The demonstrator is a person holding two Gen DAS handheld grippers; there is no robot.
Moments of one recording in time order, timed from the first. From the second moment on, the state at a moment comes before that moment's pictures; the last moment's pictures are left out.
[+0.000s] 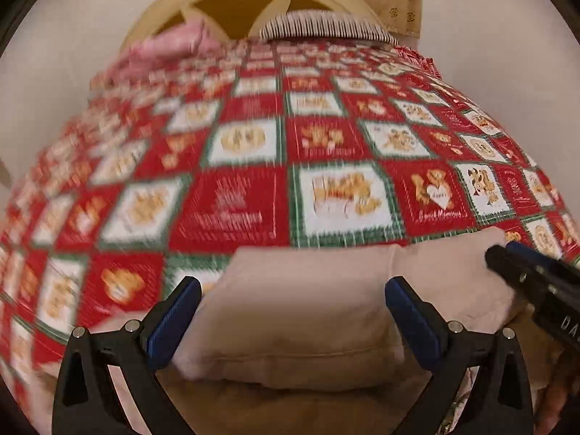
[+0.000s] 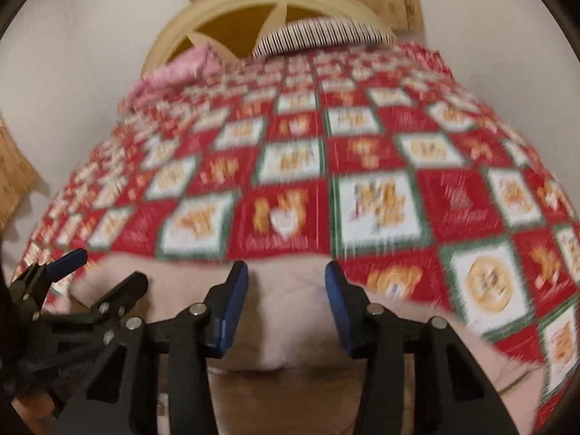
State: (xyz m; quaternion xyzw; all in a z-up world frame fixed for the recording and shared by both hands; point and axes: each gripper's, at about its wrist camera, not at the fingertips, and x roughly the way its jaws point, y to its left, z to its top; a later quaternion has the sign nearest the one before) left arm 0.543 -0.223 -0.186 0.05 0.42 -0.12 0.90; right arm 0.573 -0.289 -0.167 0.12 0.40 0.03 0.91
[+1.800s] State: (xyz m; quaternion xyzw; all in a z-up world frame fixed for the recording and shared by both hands) left arm 0.552 -0.238 -0.205 0.10 0.43 -0.09 0.89; right arm 0.578 -0.260 -0.190 0.01 0.43 -0.02 0.90
